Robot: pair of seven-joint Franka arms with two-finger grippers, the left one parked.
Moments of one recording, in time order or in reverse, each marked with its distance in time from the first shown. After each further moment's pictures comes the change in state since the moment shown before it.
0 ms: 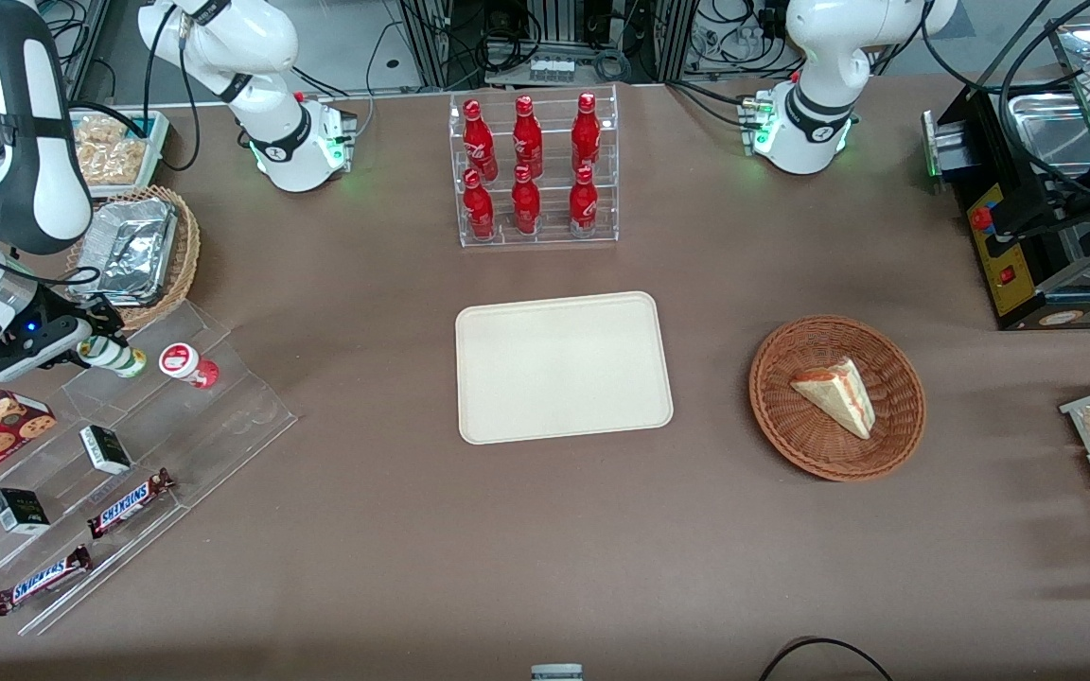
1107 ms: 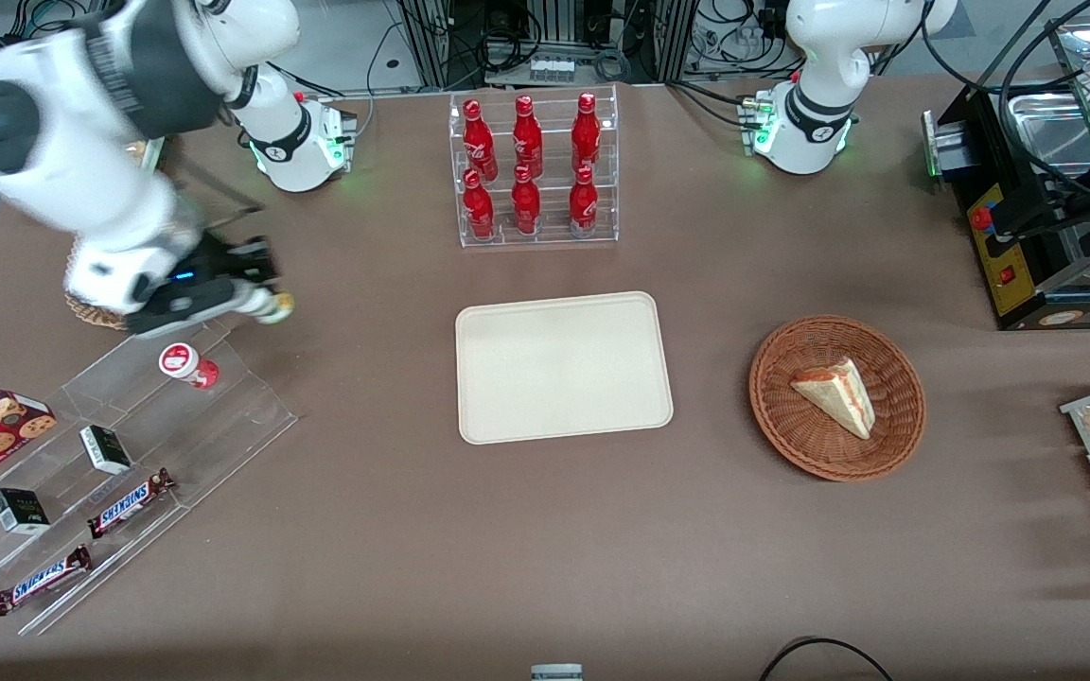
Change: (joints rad) arm 0.648 -0.030 0.021 0.372 0.011 -0.526 1.011
